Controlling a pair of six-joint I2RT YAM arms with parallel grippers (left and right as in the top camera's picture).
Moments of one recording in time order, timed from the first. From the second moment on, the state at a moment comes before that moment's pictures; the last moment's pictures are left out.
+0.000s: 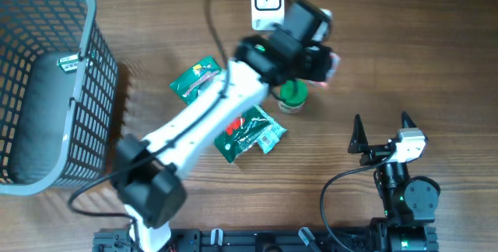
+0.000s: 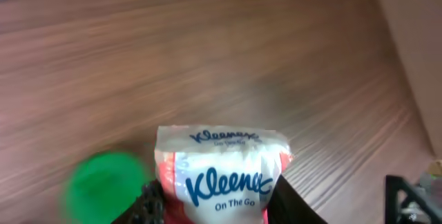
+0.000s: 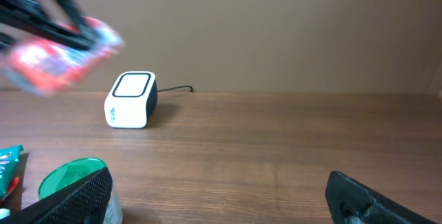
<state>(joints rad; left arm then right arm) -0.76 1.92 1.79 -0.73 0.19 -0.50 -0.01 0.02 0.01 0.00 -0.07 0.01</state>
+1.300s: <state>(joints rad) -0.94 2.13 1.79 -0.97 -0.05 -1.01 -0.01 0.02 0.01 0.00 -0.07 0.02</state>
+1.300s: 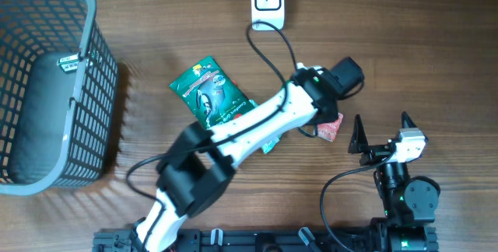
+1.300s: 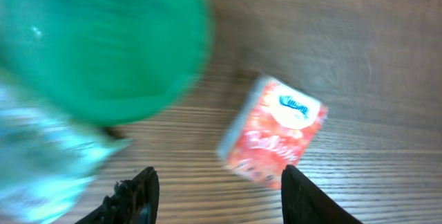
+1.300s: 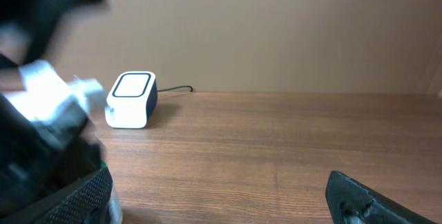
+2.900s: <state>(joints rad) 0.50 2.05 1.80 -1.03 -0.11 -1.09 -0.01 0.02 0.01 0.00 -0.07 0.02</state>
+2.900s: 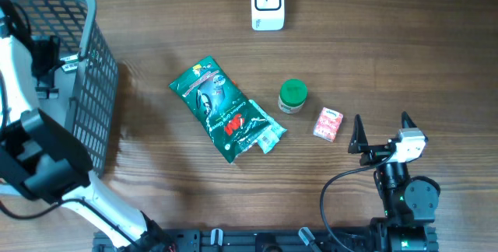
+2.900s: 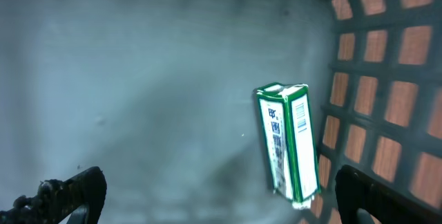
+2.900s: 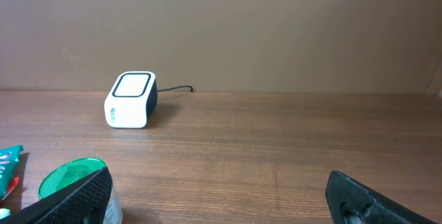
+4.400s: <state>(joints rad) 0.45 2.22 1.80 -1.08 -0.11 -1.05 -0.01 0.02 0.01 0.00 -0.07 0.02</state>
